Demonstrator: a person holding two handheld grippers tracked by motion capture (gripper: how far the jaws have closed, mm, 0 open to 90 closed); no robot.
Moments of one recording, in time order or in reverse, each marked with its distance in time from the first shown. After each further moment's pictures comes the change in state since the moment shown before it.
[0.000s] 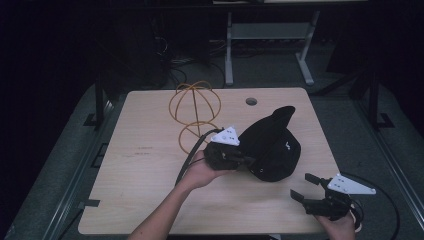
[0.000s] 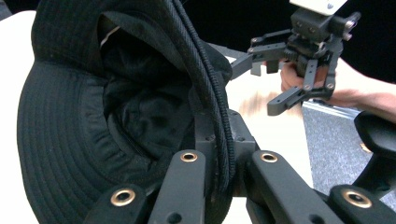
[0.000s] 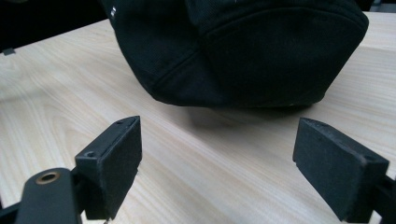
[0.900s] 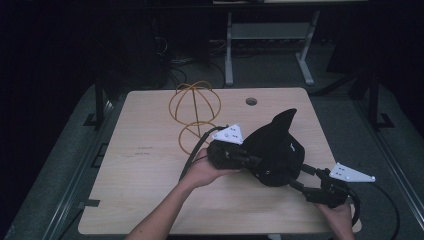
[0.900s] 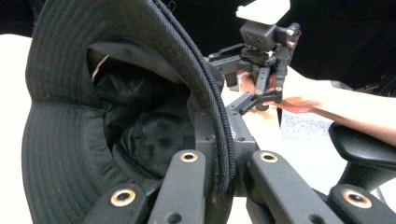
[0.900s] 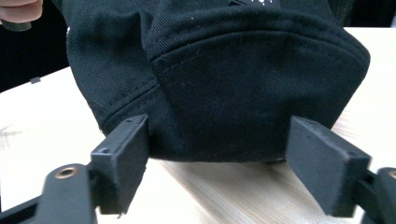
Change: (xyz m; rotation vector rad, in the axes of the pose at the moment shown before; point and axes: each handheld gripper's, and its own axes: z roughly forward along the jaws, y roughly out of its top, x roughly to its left) left arm -0.011 0.017 -0.001 -0.042 -0.066 0.033; right arm -0.023 0.013 0.014 -0.073 0.092 0.038
